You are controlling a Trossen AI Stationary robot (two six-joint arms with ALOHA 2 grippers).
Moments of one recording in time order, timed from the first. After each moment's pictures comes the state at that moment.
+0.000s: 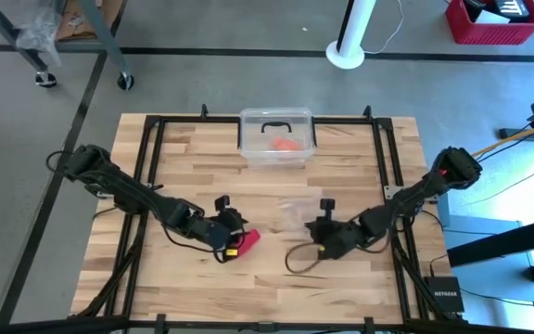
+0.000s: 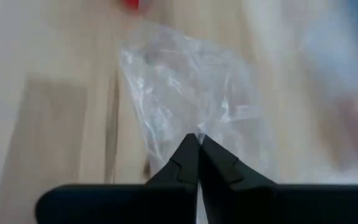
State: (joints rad) left arm -0.44 1.50 0.96 -0.24 -0.53 -0.44; right arm 0.54 1.48 0.70 -0.20 0.61 0.25
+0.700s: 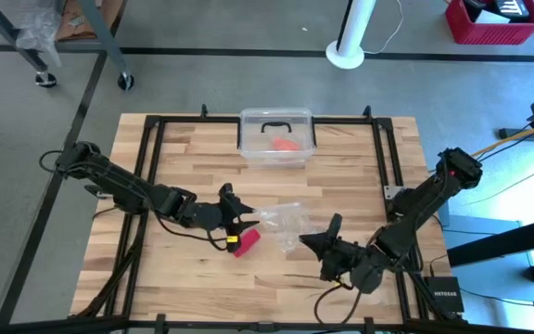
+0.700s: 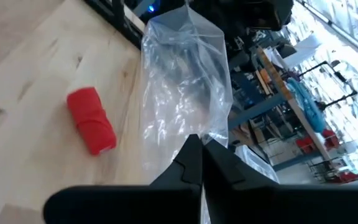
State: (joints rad) left arm -0.39 1.39 1.00 -0.08 -0.52 -0.35; right arm 0.79 1.48 0.98 -0.05 1.07 -0.37
